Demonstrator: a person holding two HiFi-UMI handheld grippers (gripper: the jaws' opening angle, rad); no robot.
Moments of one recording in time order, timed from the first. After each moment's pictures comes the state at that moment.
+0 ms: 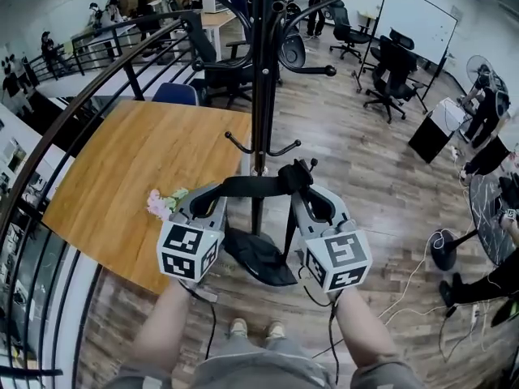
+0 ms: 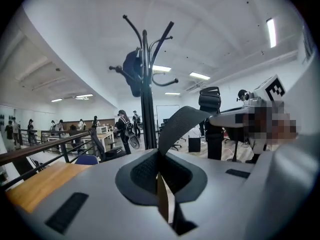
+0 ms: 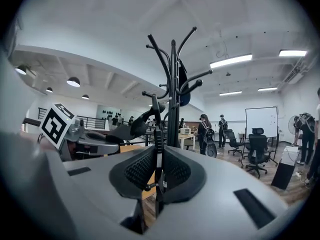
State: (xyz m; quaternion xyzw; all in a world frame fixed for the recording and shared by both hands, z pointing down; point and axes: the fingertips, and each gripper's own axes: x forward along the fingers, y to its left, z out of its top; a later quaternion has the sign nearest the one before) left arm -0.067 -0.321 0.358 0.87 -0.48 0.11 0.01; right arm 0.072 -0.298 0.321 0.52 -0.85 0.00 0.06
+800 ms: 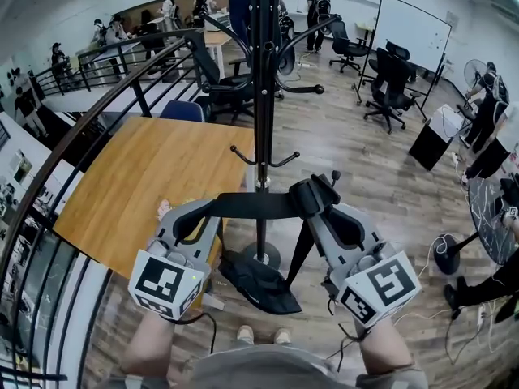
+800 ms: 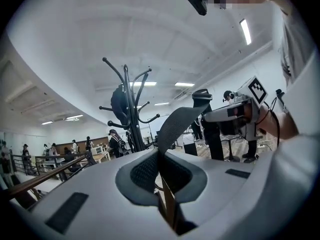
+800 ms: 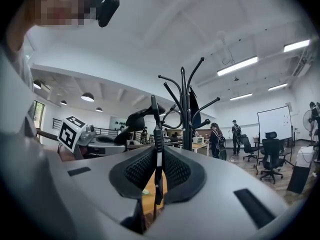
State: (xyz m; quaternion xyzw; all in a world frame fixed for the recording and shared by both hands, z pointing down) left arm -0.069 -0.229 0.244 0.89 -0.44 0.09 -0.10; right arm 0.081 -0.202 0.220 0.45 -0.89 -0.01 0.01
